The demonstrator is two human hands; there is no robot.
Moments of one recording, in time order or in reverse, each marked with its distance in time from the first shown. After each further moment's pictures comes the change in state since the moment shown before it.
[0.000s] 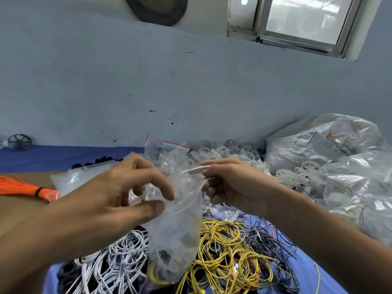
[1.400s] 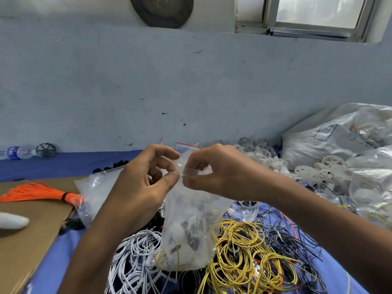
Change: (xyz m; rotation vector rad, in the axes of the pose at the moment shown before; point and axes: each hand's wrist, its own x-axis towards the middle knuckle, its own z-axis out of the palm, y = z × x) left_hand 0.034 -0.019 0.030 -0.318 0.426 -0.046; right_hand 0.006 -0.024 0.034 -1.170 0.114 -0.542
